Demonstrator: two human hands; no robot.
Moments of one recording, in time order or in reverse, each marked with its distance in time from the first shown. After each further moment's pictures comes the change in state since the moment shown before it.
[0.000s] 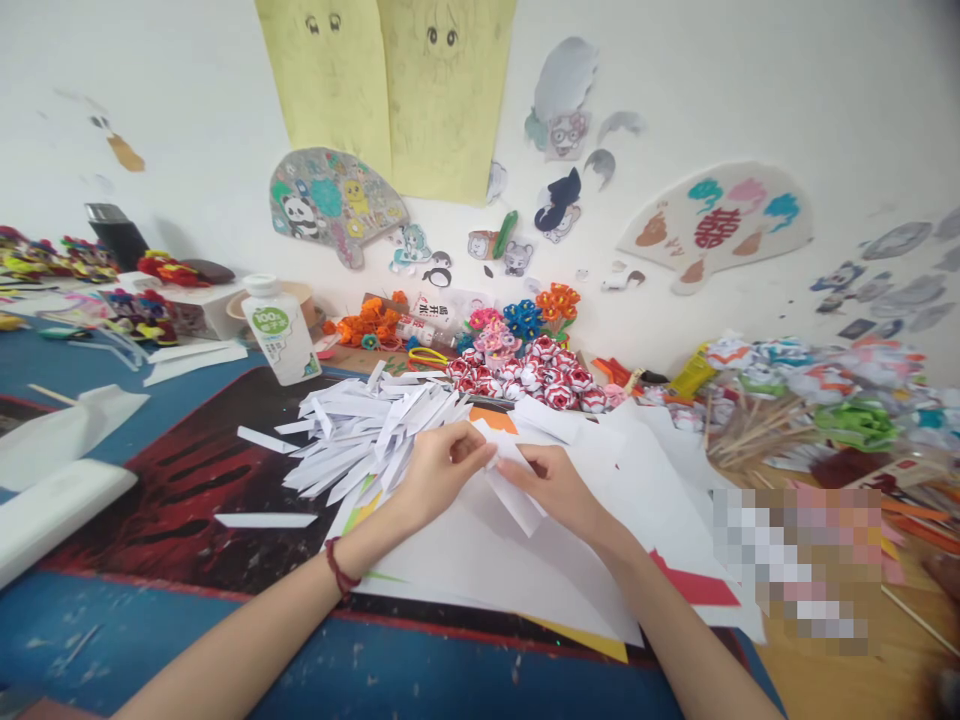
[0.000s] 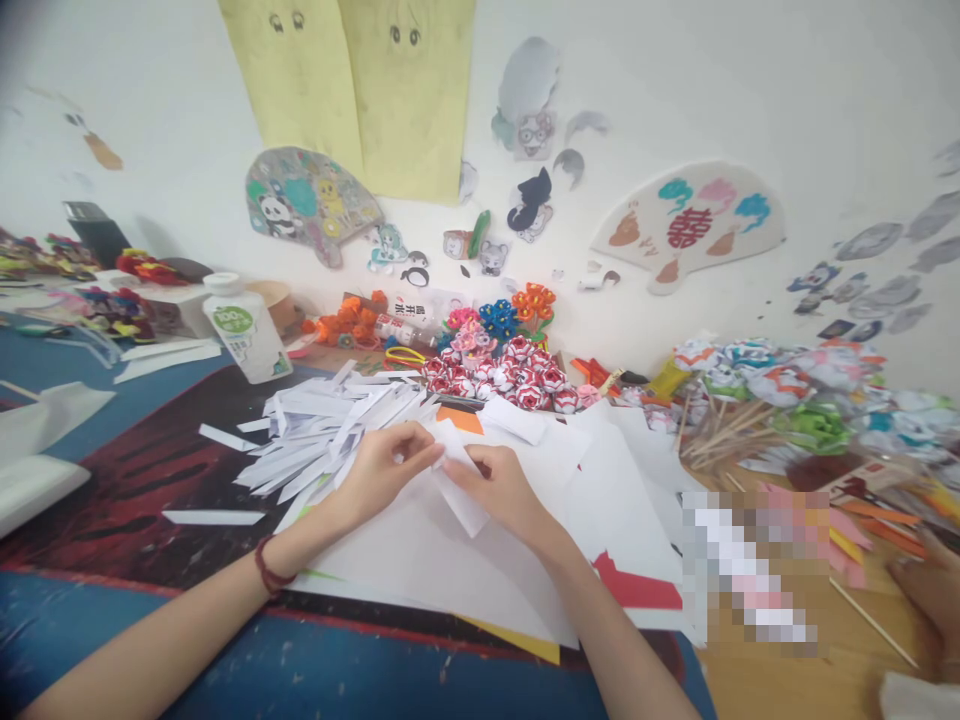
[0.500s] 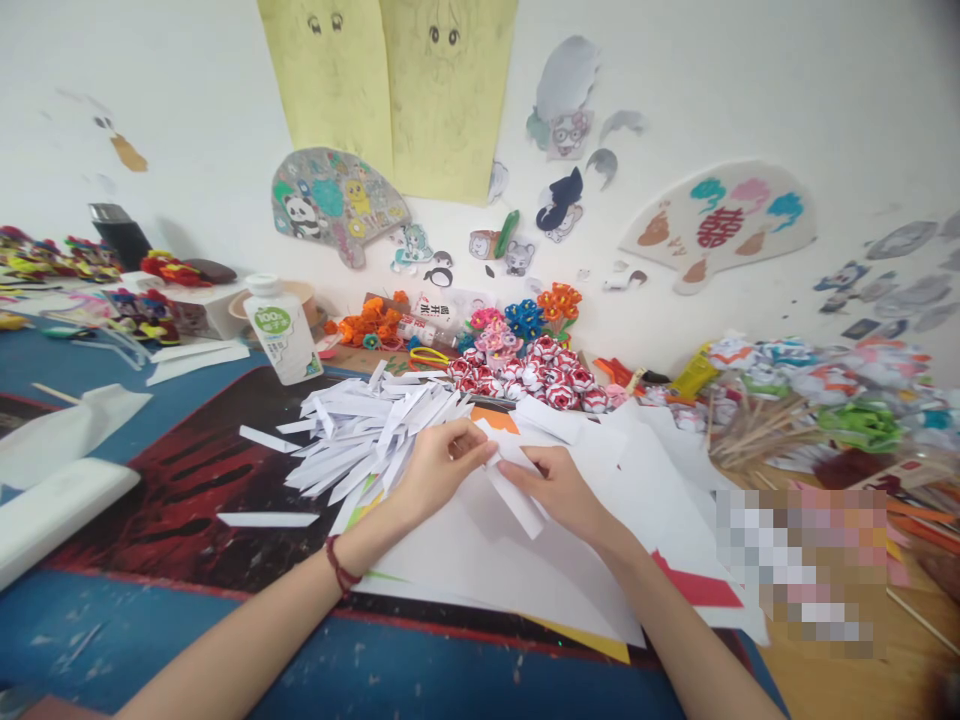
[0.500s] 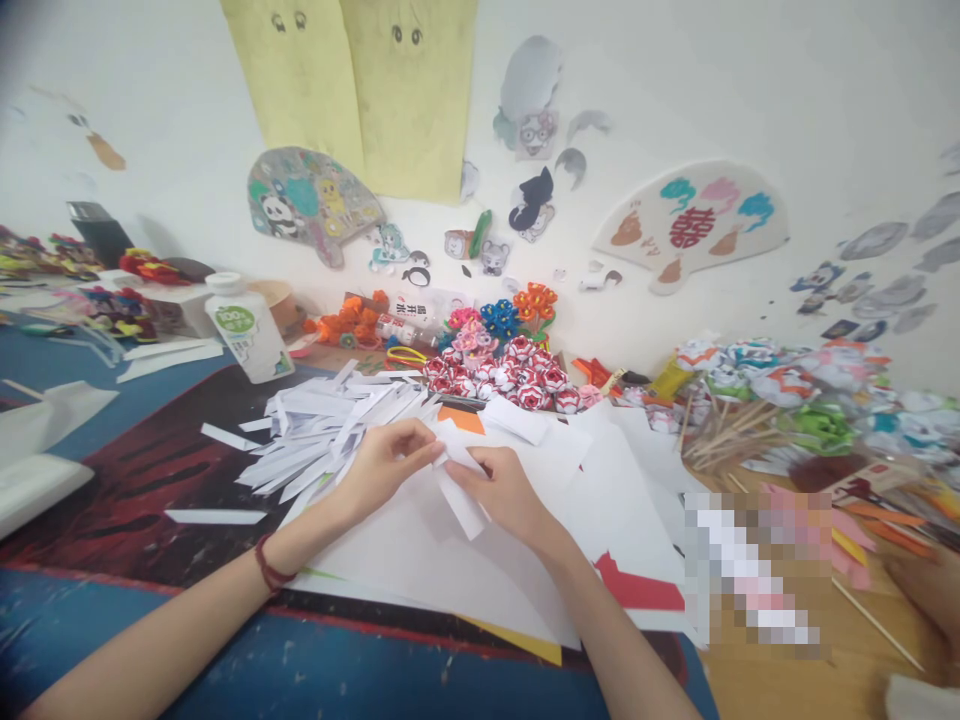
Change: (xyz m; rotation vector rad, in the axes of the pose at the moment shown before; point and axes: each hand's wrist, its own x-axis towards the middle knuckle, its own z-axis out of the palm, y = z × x) left_hand 0.002 0.000 -0.003 -0.100 -0.016 -0.034; right_hand 0.000 0.000 0.001 0.013 0.003 0.037
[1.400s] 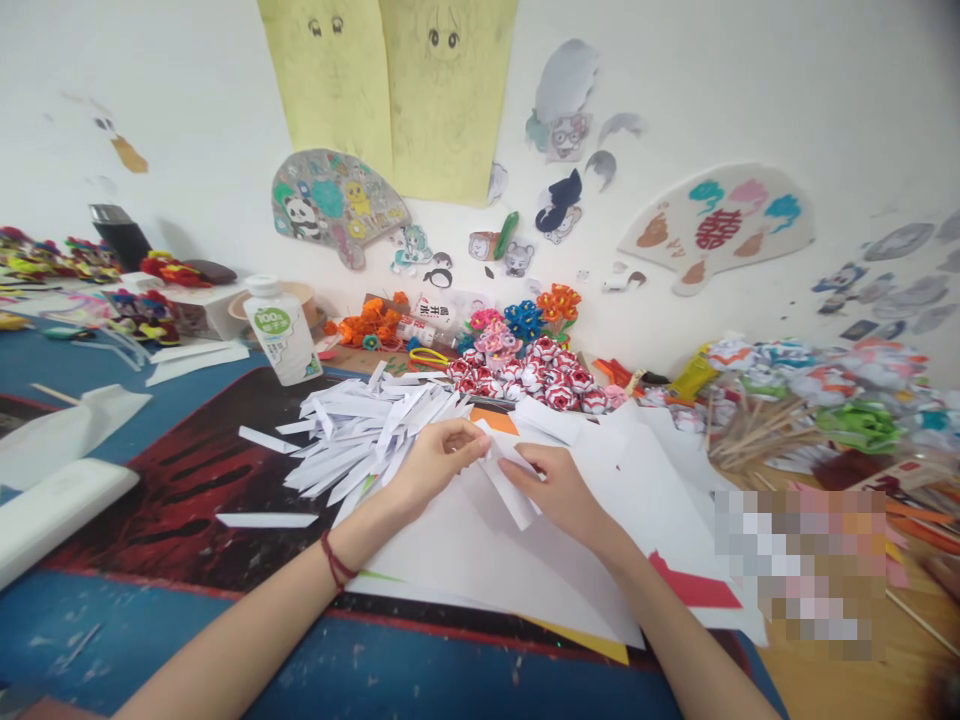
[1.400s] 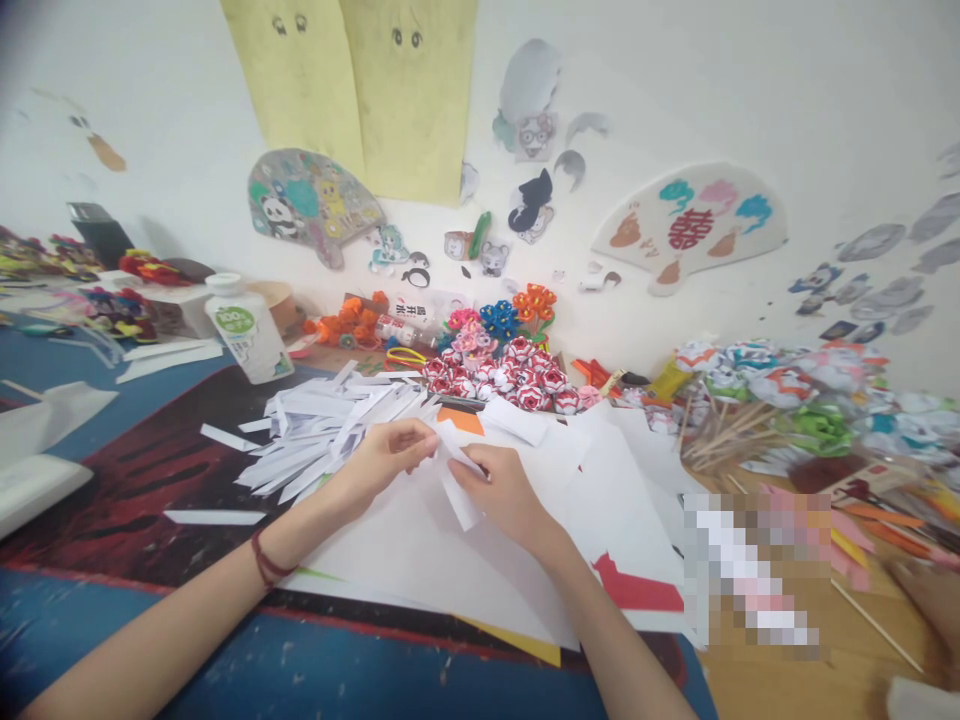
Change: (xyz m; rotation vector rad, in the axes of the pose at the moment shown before) left_hand 0.004 0.000 -0.004 -0.249 -0.102 -0.137; right_hand 0.001 0.001 0.001 -0.188 0.077 -0.125
